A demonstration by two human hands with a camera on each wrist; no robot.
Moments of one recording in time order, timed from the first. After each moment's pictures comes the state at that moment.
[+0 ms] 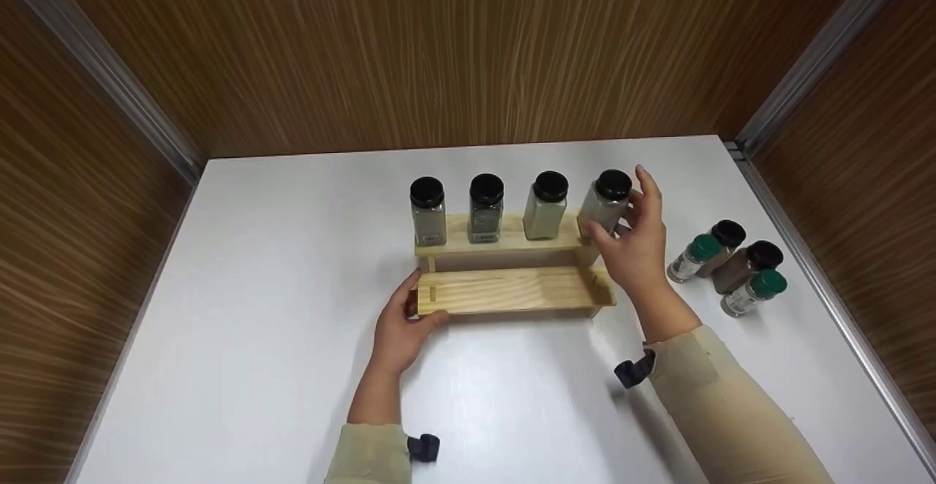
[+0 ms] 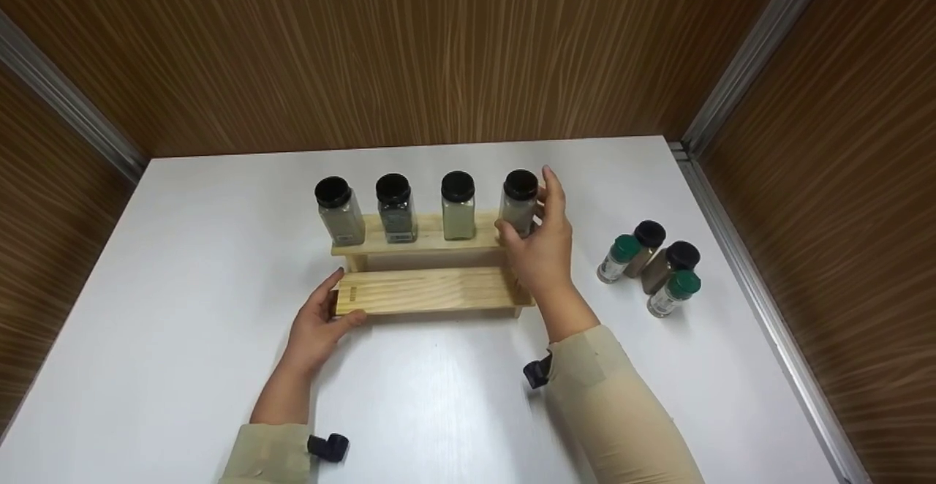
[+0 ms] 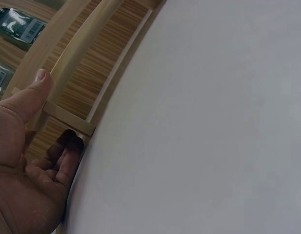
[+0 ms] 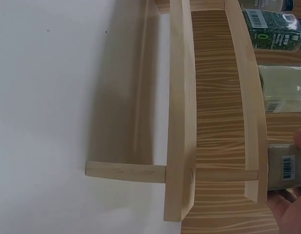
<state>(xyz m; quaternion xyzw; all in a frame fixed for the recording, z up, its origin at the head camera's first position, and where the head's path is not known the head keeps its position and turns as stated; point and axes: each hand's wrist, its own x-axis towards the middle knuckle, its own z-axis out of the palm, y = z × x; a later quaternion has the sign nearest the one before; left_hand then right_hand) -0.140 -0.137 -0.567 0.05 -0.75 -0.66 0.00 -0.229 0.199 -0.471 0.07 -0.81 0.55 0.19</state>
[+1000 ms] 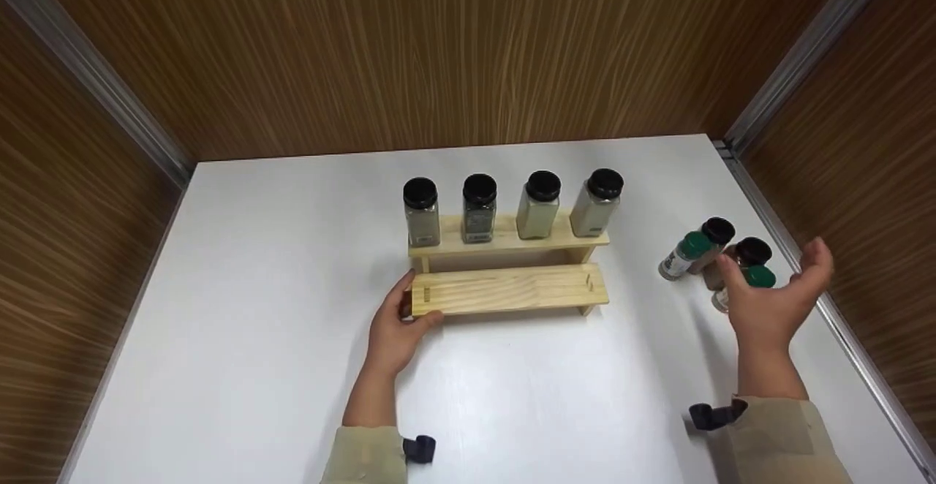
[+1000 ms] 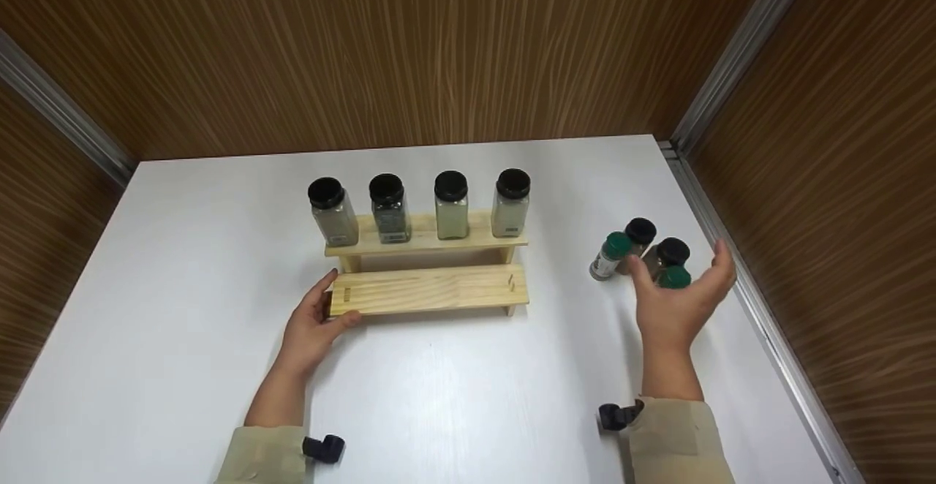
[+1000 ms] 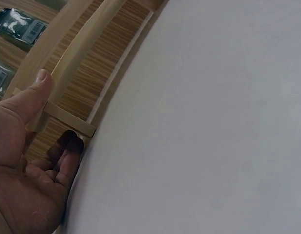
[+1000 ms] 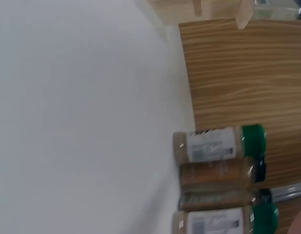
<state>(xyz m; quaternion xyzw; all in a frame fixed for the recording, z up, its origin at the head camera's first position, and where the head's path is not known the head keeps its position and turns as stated) -0.140 -0.139 -0.566 0.06 -0.75 -0.66 0.00 -0.170 0.341 -0.493 -0.21 -0.78 0.49 0.33</state>
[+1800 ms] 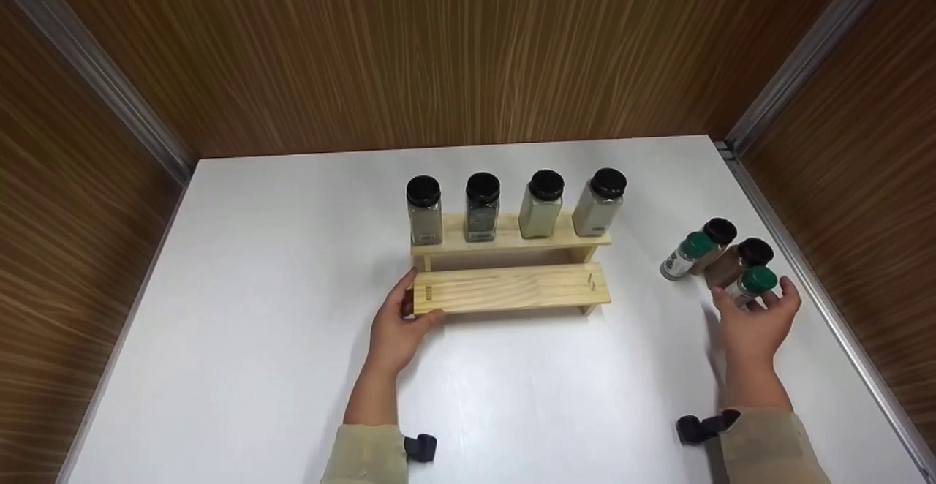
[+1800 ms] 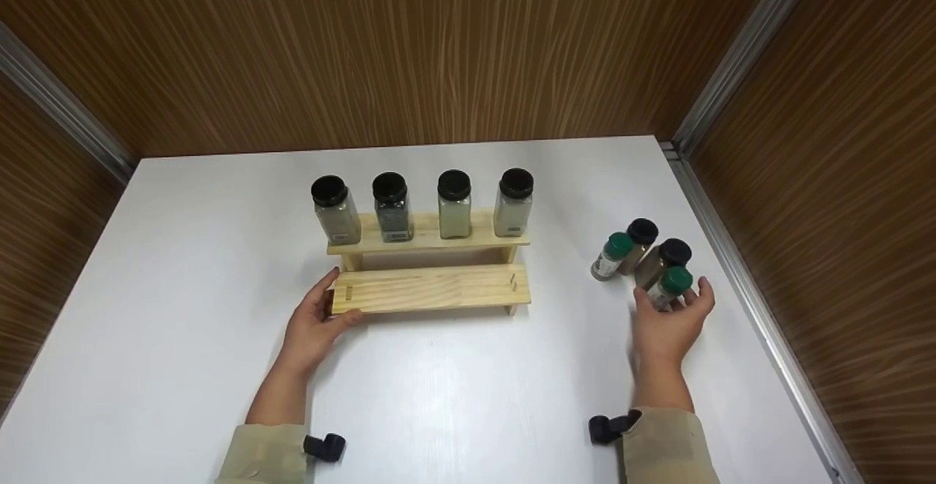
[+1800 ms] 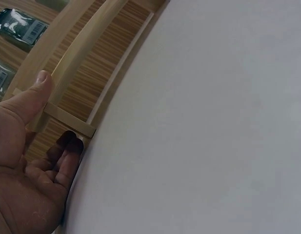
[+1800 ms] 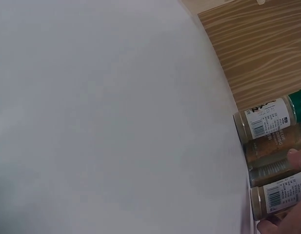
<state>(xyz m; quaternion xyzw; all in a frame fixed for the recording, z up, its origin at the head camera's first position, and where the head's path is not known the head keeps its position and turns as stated) -0.140 -0.139 -0.567 0.06 -0.75 -0.66 0.00 -0.163 0.358 -0.537 -0.34 -0.74 0.56 0.16</state>
